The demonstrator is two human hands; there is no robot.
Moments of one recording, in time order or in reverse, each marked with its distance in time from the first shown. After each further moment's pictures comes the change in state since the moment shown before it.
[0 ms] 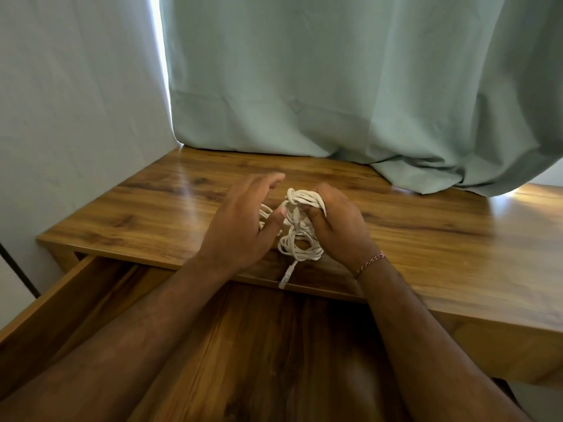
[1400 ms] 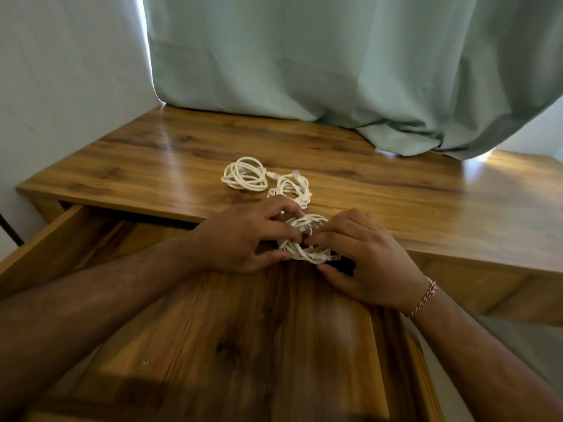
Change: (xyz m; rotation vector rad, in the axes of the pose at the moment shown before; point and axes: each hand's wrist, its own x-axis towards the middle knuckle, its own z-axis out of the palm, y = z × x) left_hand -0.060 0.013 -0.006 -0.098 -0.475 0.522; right_hand -0.134 -0.028 -0.066 -0.240 -0.257 -0.333
